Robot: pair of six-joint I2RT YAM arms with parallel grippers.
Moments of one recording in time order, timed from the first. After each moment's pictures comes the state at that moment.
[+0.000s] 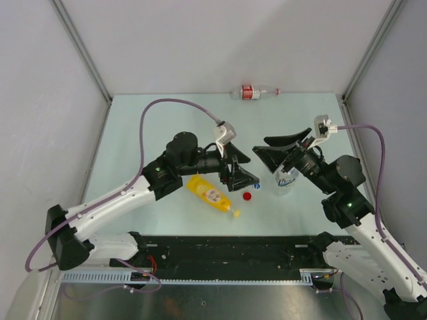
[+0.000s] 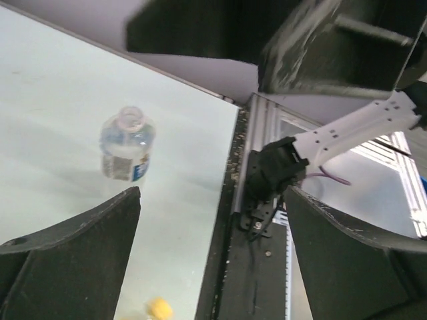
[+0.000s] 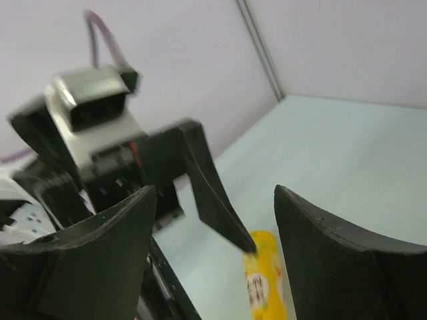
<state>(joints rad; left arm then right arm) -0.92 1.25 1.09 0.07 0.53 -0.33 0.57 0.71 0.83 0.17 -0.28 0.58</state>
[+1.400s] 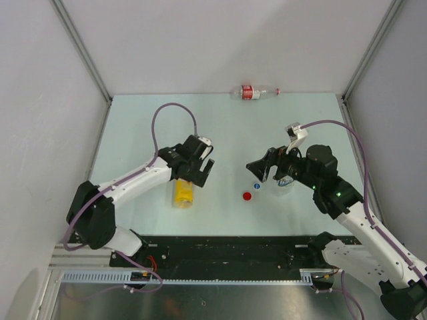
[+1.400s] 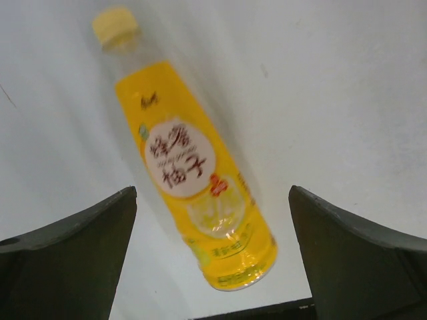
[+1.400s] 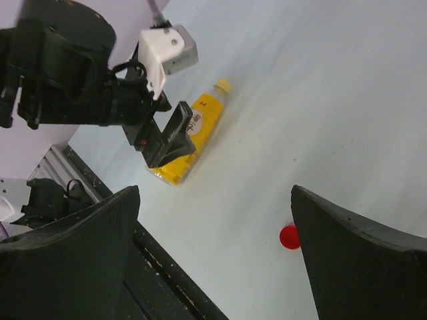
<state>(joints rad) -0.69 1.47 1.10 -0.68 -0.26 -0.16 0.56 0.81 0.83 -0.24 -0.25 0.41</state>
